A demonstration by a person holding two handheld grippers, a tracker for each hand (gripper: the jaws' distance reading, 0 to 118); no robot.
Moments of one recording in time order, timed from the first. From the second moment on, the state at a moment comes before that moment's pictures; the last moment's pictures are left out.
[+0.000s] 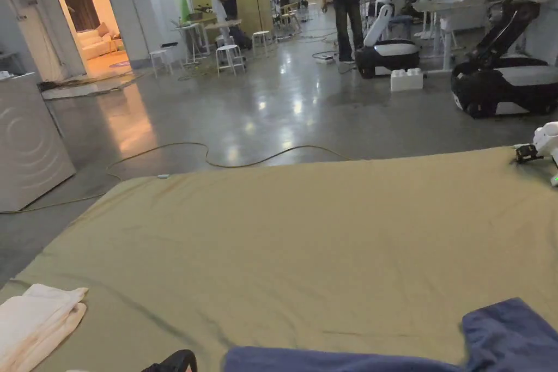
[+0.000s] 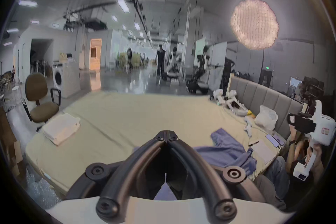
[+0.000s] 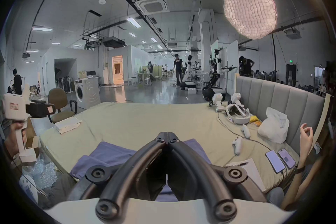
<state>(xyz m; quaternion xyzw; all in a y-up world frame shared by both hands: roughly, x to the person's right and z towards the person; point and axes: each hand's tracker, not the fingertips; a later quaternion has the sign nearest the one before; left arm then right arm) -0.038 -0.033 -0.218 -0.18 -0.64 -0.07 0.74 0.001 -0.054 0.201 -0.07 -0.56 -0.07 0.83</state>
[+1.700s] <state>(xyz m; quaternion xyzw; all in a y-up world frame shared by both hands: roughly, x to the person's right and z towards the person) 0.225 -0.245 -0.304 -0.42 -0.53 -0.26 0.69 0.340 -0.254 0.230 -0.40 -0.53 -0.32 0.67</state>
